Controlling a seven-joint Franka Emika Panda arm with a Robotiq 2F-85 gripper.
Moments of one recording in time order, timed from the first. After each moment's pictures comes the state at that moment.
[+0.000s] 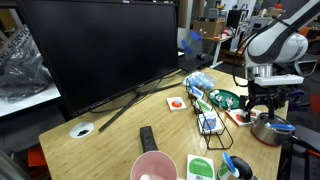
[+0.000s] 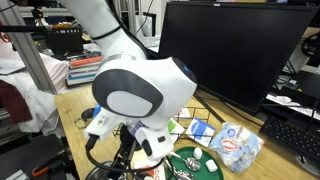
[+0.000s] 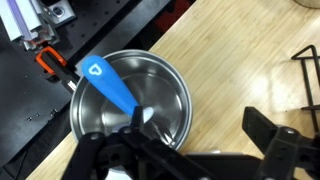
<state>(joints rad) -0.12 0.19 -0.16 -2.51 0.27 2.20 0.31</state>
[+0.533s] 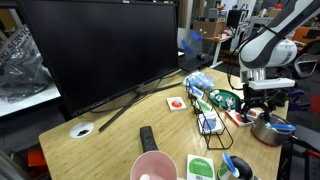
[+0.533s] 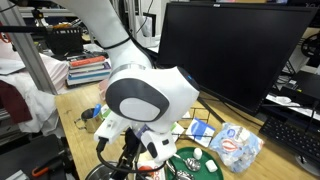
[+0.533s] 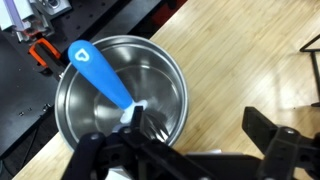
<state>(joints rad) -0.12 0.28 -0.14 -2.45 0.27 2.19 0.31</state>
